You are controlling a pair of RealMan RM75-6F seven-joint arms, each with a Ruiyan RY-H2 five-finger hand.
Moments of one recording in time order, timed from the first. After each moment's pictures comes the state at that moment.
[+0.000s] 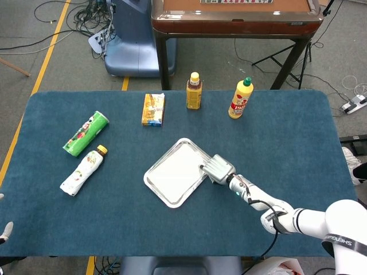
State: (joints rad) left arm 0.11 -1.04 -0.03 -1.65 1.50 1.66 0.04; right arm 0.97 -1.52 -0.02 -1.30 -1.20 0.64 -0.41
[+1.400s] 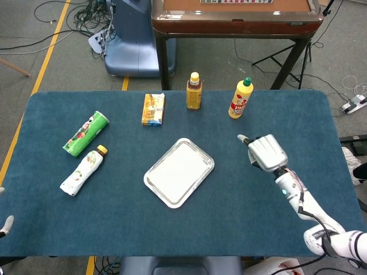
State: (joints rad) left arm 0.07 -1.03 -0.06 -1.65 1.49 1.64 0.04; right arm 0.68 -1.15 0.04 -1.65 -1.21 1.10 -0.44
